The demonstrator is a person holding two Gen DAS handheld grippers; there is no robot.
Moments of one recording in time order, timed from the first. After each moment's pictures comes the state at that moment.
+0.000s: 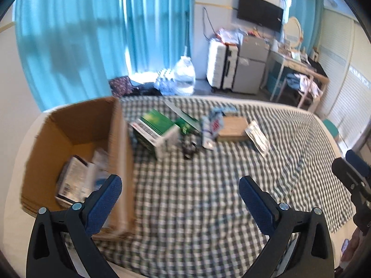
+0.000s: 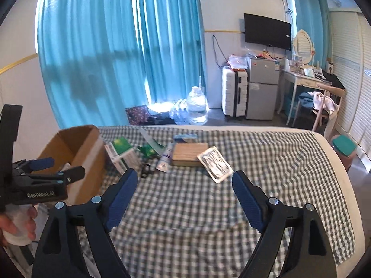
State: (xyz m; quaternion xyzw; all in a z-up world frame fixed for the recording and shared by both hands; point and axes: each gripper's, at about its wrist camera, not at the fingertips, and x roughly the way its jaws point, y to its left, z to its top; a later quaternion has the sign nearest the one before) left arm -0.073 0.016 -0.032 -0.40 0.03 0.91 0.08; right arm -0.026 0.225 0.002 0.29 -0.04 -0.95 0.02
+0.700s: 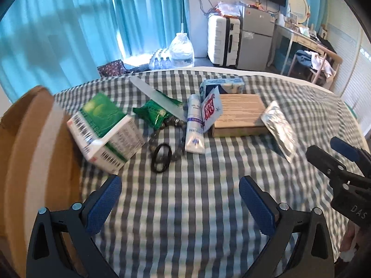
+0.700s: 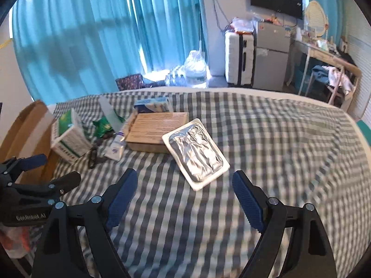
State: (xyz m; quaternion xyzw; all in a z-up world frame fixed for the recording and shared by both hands) left arm -0.189 0.091 -0.142 -0.45 0.07 0.89 0.05; right arm -0.189 0.273 -0.126 0.39 -0.04 -0.92 0.05
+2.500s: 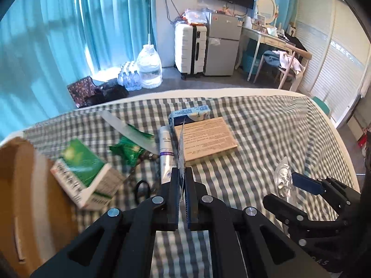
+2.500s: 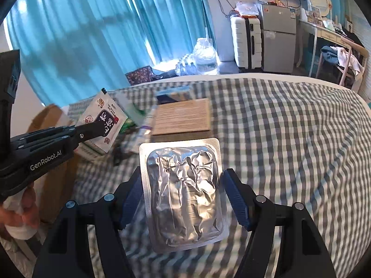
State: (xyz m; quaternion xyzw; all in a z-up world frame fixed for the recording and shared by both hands) left arm -0.195 0.091 -0.072 -0.42 0.07 0.89 0.17; right arm -0.138 0.247 -0.084 0.41 -0.09 -0.90 0.07
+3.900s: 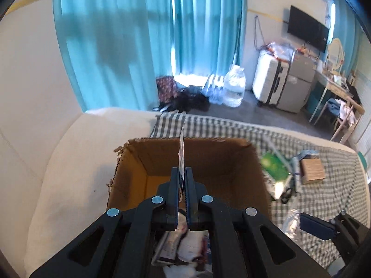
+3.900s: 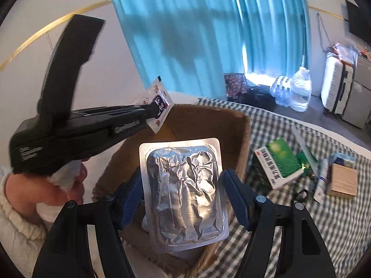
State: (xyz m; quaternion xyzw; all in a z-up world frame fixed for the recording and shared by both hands) left arm -0.203 -0.219 -0.021 -0.40 0.00 0.92 -0.03; right arm -0.154 -0.067 -0.019 0.38 -0.01 -0.87 0.30
